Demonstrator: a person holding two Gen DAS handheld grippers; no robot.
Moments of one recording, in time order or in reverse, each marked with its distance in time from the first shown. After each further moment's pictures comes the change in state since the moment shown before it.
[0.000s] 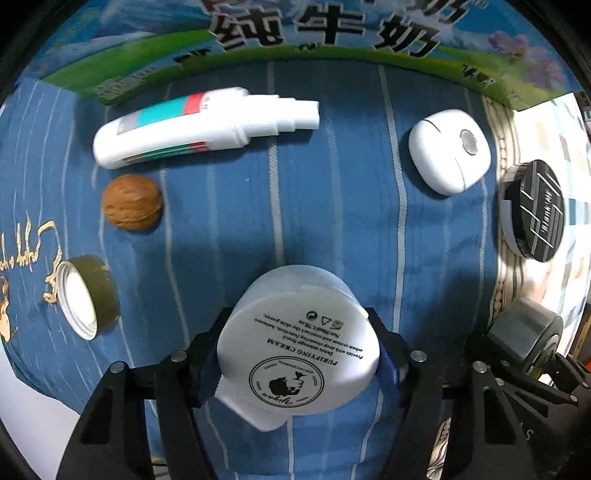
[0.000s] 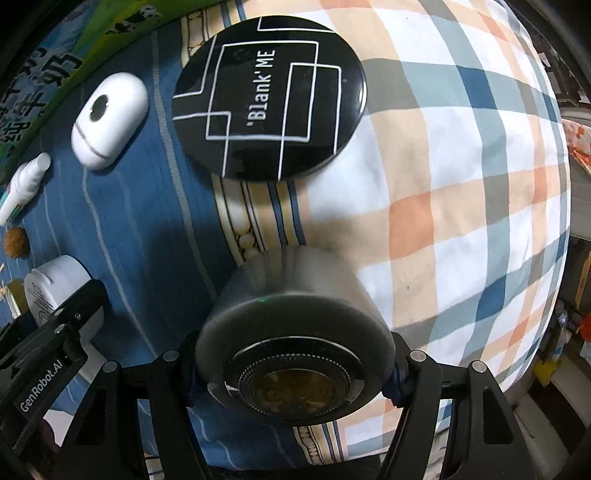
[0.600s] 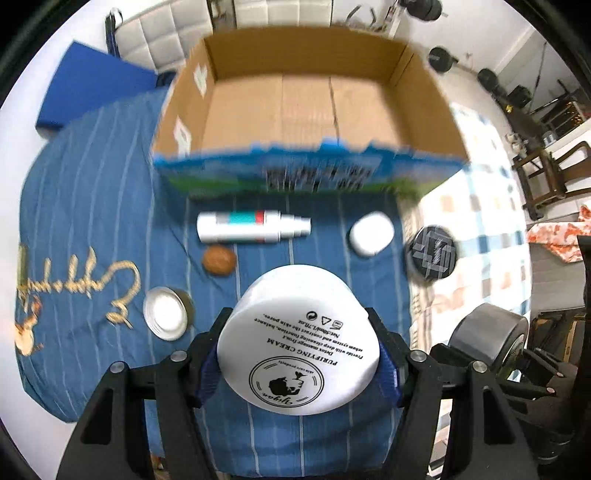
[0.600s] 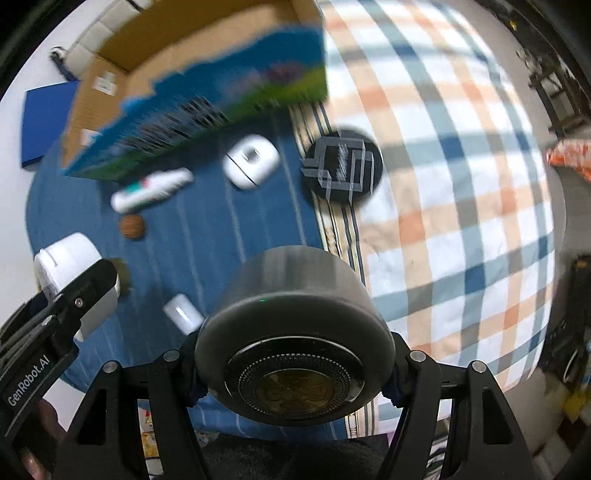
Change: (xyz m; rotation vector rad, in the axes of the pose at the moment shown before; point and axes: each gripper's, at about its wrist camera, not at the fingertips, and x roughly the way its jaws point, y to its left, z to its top) left arm -0.152 0.023 -0.059 0.018 -0.305 -0.071; right arm -0.117 0.015 -0.065 -0.069 -0.212 0.182
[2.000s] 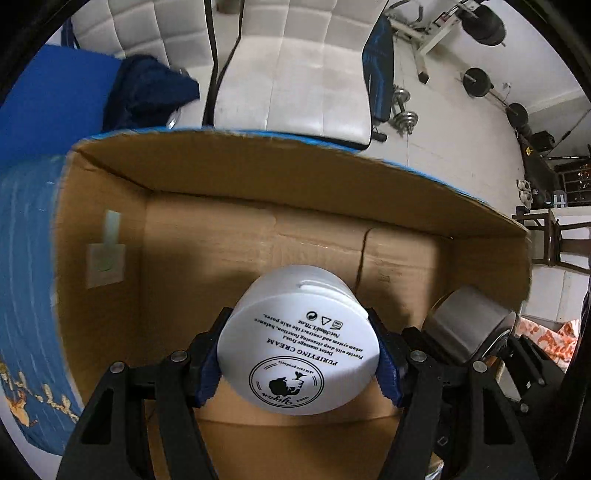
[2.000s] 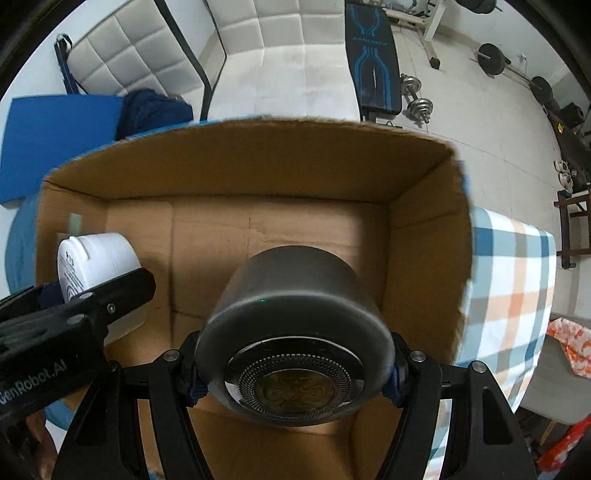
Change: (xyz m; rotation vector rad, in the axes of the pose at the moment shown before) left arm 0.107 0.033 0.312 -0.171 0.136 -0.113; right arm 0.030 0.106 0.361 -0.243 -0.043 -0.107
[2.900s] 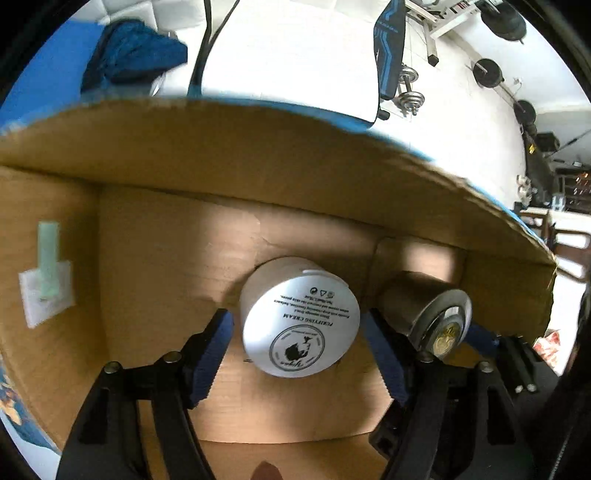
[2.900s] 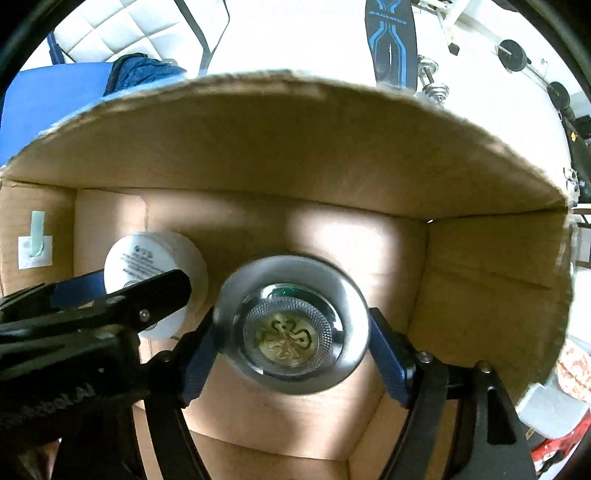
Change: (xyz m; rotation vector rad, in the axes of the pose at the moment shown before) left arm 0.026 -0.001 0.023 -0.066 0.150 -0.075; right arm 0.046 -0.002 0.034 -0.056 0.125 -0.027
